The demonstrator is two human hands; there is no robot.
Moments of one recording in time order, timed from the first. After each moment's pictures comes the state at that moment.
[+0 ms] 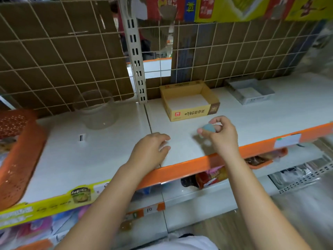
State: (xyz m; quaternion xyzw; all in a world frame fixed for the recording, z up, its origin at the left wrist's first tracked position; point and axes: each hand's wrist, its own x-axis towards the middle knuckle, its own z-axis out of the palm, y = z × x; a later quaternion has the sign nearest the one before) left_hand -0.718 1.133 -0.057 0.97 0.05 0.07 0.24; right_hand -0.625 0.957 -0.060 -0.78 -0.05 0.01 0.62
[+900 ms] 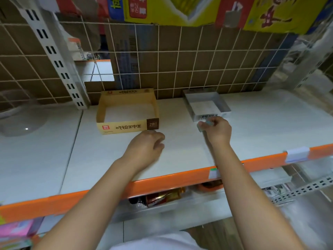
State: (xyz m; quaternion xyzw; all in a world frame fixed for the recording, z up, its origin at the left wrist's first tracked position) left_hand -0.566 0.984 -0.073 0.97 0.06 0.06 0.24; right_hand -0.420 0.808 -0.091 -0.89 0.01 -0.03 0.45
